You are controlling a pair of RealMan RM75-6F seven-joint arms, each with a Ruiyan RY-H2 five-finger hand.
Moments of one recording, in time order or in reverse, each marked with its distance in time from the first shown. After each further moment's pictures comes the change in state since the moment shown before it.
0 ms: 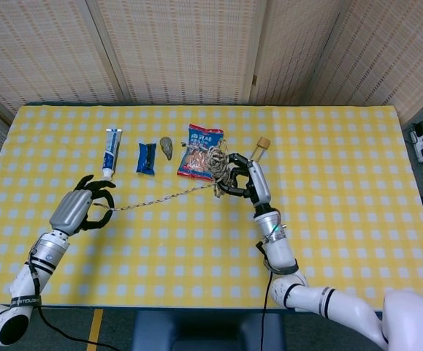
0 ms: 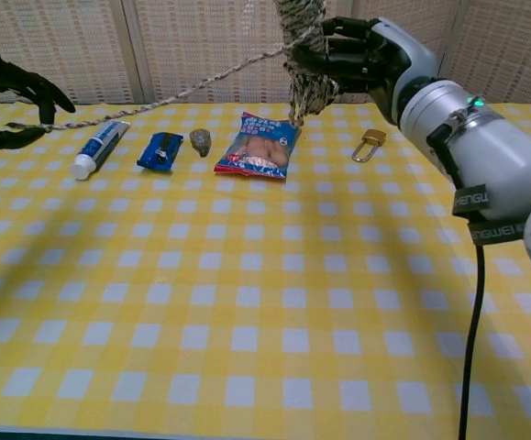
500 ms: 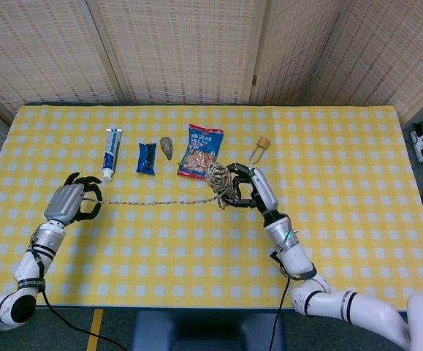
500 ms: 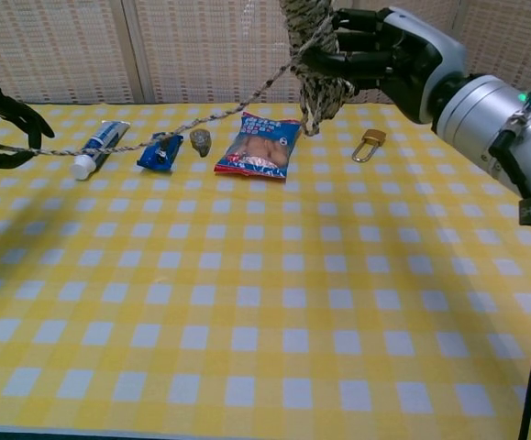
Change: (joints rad) left arm -0.045 -0.081 -0.015 0.175 -0.163 -0.078 0.141; right arm -0.046 0.136 -0.112 -0.081 -0.168 0.006 0.139
